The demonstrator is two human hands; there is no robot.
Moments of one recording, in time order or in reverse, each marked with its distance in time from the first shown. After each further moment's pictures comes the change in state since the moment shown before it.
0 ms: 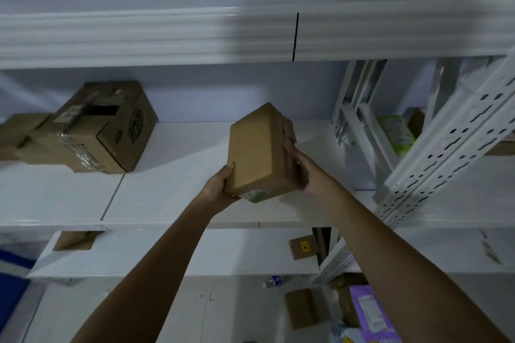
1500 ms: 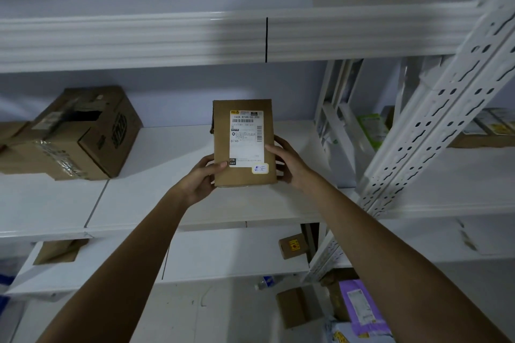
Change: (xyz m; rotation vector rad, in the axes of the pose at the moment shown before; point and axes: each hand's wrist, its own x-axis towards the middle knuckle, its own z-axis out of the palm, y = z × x) left_hand 0.004 0.025 -0.013 0.219 -0.187 0.101; right_hand -0.007 -0.001 -0.004 -0.254 -0.026 -0.216
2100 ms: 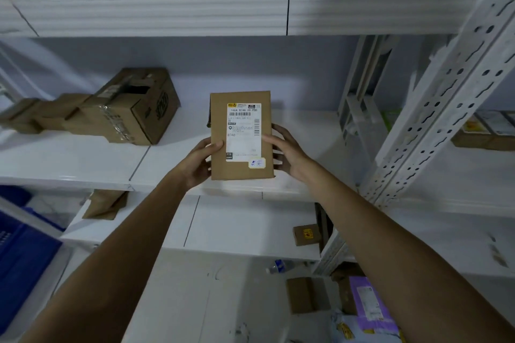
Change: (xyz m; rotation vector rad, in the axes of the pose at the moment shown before) left_hand -0.091 -0.009 -0.016 0.027 0.158 0.126; right_hand -0.052 0.016 0.045 -0.058 -0.135 -0.061
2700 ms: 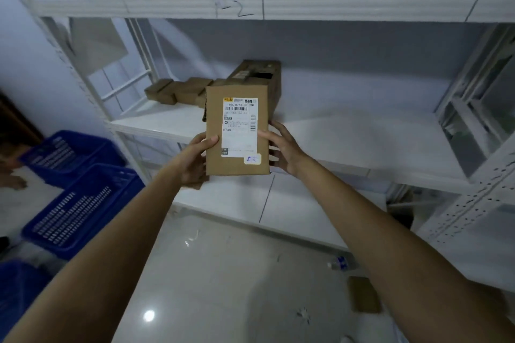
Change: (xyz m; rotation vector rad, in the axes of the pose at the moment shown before) left_hand -0.262 0.028 -0.279 -0.011 0.147 0.120; right_hand -0.101 0.060 0.341 -0.062 -0.217 -0.034
